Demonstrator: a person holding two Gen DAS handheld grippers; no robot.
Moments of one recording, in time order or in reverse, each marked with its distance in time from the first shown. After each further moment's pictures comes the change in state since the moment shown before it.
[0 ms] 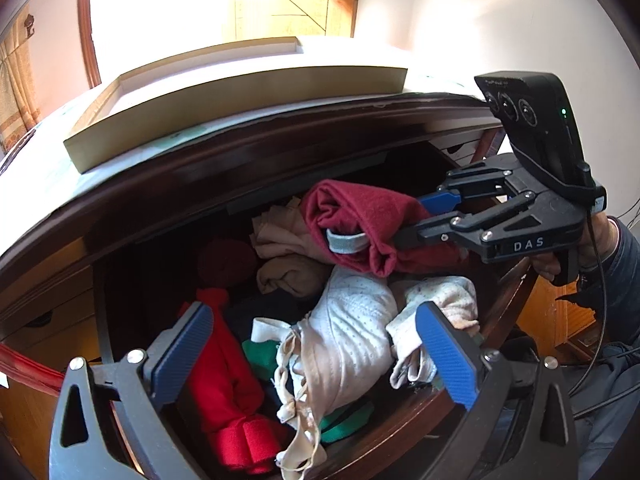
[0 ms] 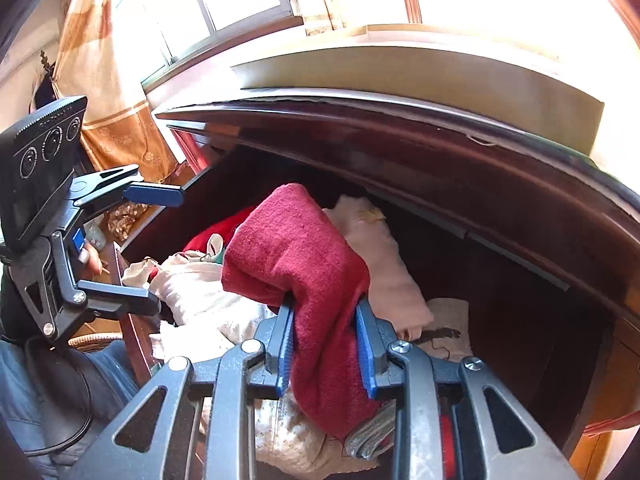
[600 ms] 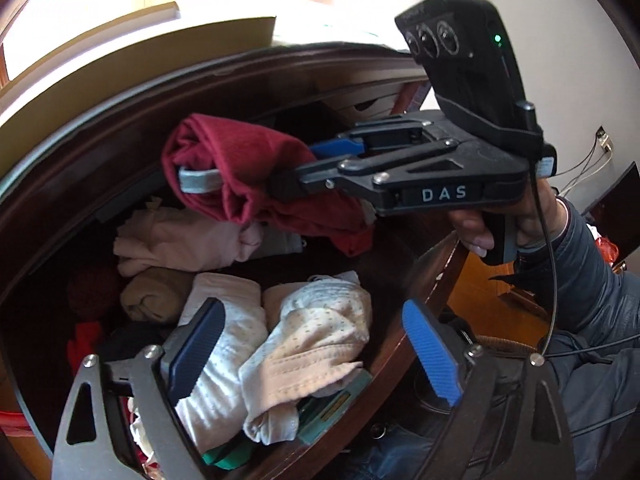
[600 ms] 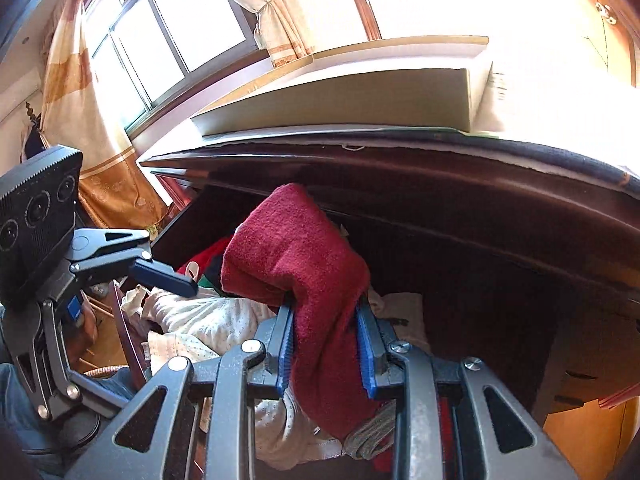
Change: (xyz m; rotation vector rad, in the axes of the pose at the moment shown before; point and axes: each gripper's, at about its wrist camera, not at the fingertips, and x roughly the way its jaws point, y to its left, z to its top) left arm 0.043 -0.065 0.032 0.107 0.203 -0.282; right arm -0.041 -0.056 -0.016 0.143 -0.103 -0.011
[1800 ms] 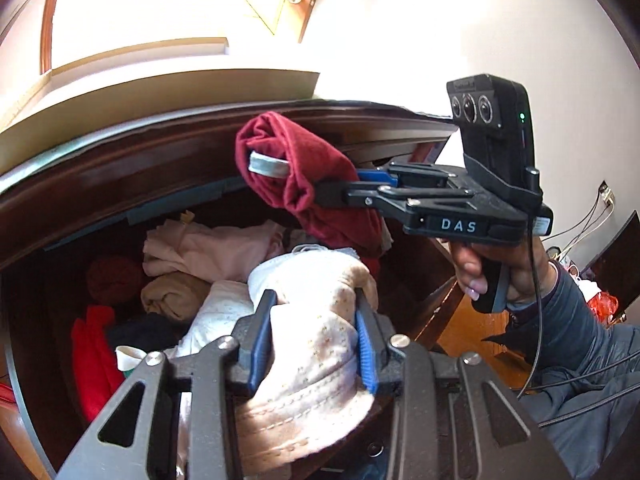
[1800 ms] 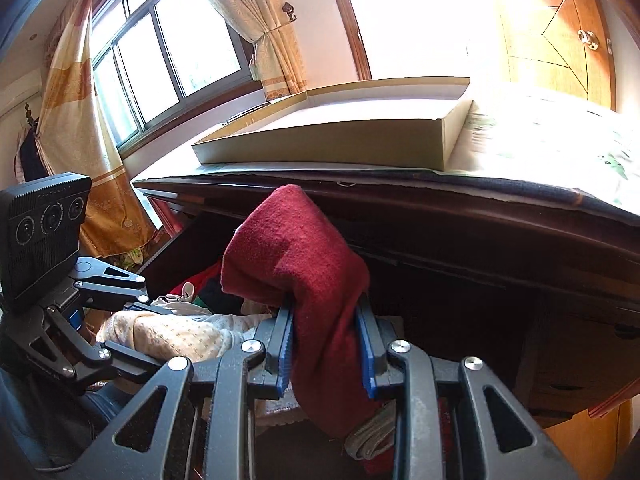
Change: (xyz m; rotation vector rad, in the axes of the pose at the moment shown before) left arm -0.044 0.000 -0.042 -0.123 -0.263 0.027; right arm -0.032 0.006 -0.007 -0.031 -0.136 -0.079
